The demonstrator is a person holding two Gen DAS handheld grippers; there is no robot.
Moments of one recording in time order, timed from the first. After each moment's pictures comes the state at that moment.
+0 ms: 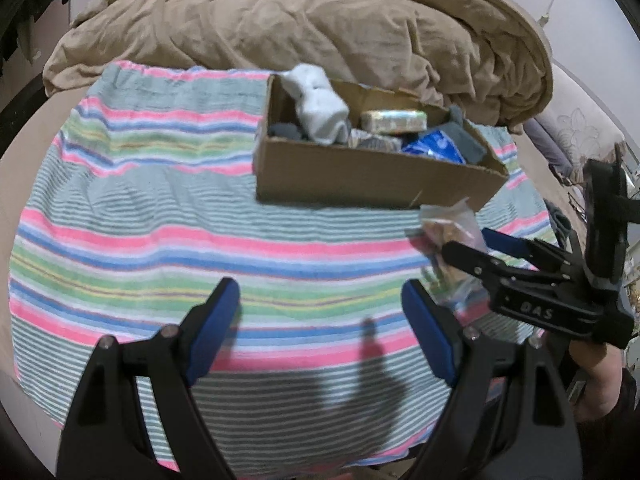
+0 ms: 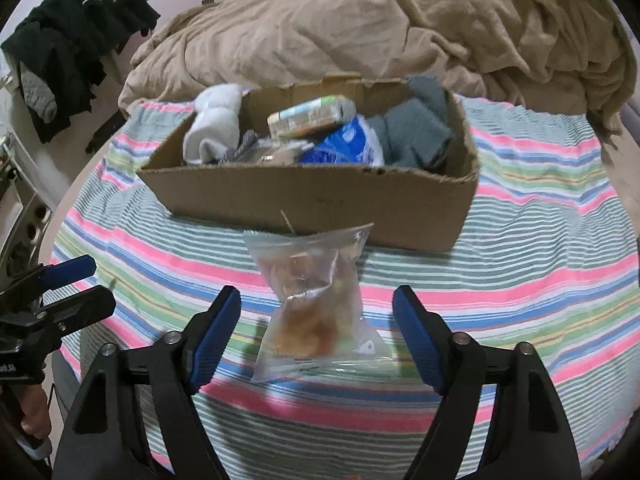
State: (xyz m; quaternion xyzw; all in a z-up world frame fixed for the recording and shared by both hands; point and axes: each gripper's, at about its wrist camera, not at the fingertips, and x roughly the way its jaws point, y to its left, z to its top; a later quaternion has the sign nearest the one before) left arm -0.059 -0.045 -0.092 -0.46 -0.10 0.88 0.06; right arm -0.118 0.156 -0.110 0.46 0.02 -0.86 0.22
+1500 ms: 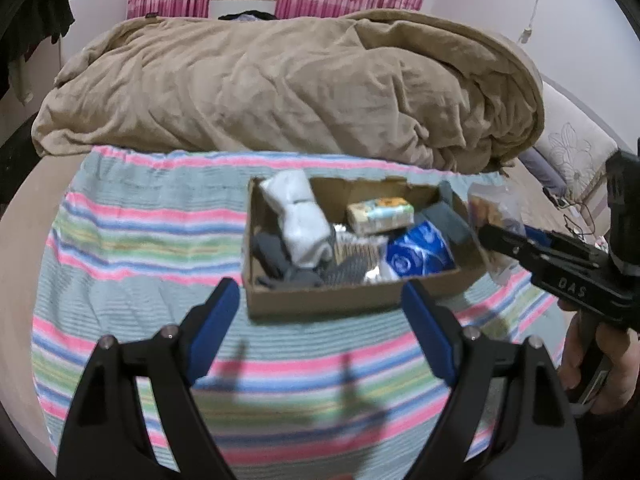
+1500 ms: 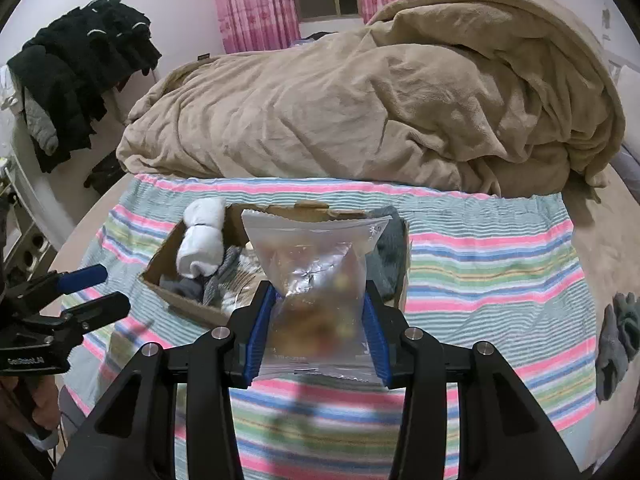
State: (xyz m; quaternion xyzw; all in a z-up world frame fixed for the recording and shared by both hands) left arm -0.118 -0.045 -0.033 -0.40 -0.08 0.91 0.07; right arm -0.163 0.176 -0.032 0.38 0.02 -0.90 0.22
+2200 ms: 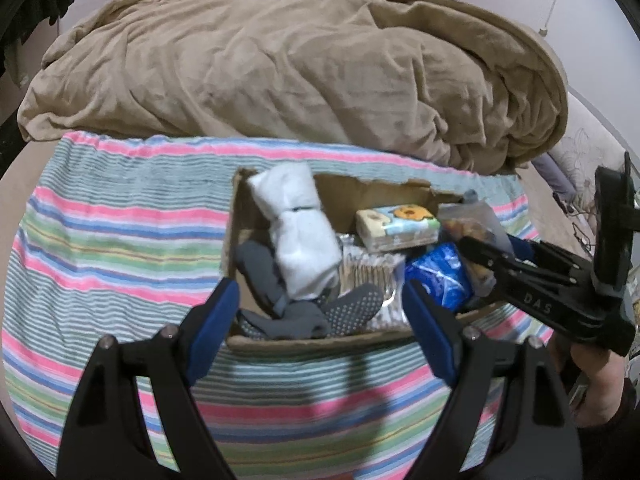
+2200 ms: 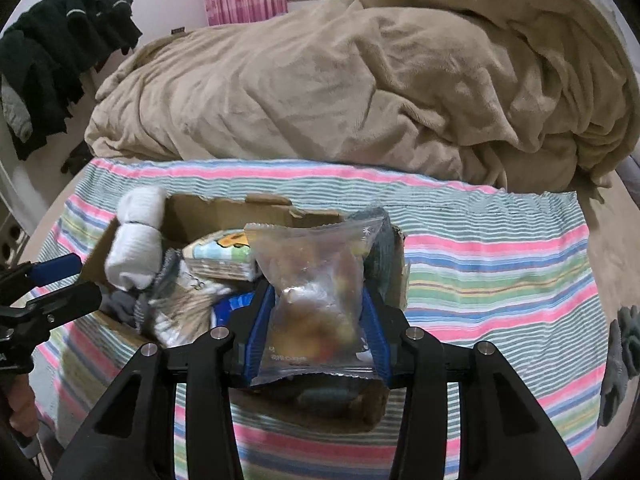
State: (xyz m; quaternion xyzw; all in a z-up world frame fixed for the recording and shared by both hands) left arm -0.168 -0.033 -0.067 -0.43 -0.10 0.90 0.06; right arm -0.218 0.167 -0.077 0.41 0.05 -0.89 0.19
